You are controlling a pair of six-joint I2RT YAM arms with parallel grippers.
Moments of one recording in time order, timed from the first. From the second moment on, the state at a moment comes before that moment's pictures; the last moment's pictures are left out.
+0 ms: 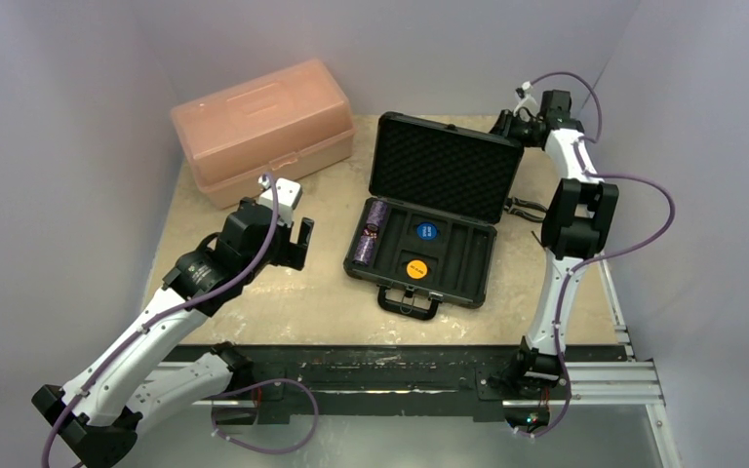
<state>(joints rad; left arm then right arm) -0.64 0.87 0.98 -0.72 -0.34 -0.12 -0.15 2.31 2.05 -0.60 -0.83 0.18</state>
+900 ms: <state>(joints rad) -0.64 0.82 0.98 -0.72 -0.30 -0.12 -0.07 2.07 1.79 -0.65 -0.89 0.07</state>
